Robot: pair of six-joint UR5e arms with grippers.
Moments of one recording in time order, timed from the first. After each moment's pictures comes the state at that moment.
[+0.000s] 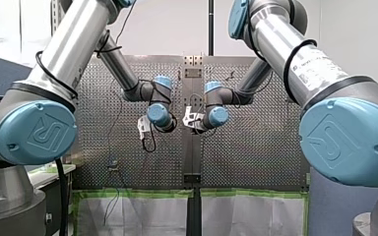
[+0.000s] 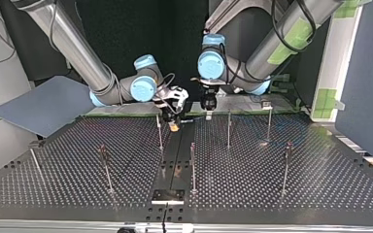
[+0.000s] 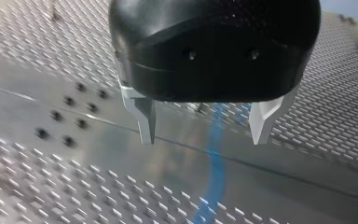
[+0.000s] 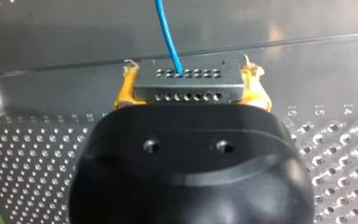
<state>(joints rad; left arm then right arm) -0.41 -2.04 -1.79 -2.66 -1.91 -1.82 2.22 -0.79 1.28 -0.25 1.49 1.78</state>
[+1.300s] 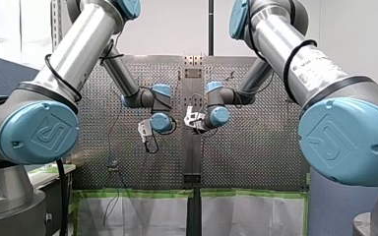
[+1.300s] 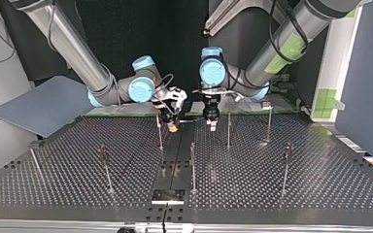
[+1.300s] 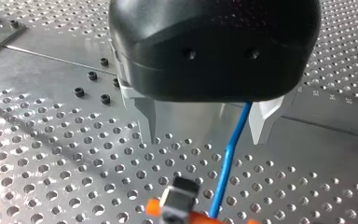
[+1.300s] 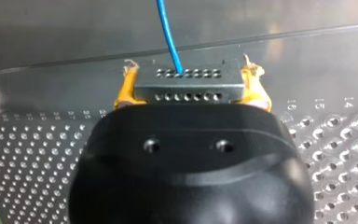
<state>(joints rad) -0.38 -2.11 -1.75 -2.47 -1.96 -1.85 2.21 -0.79 1.27 -0.25 1.48 1.79</state>
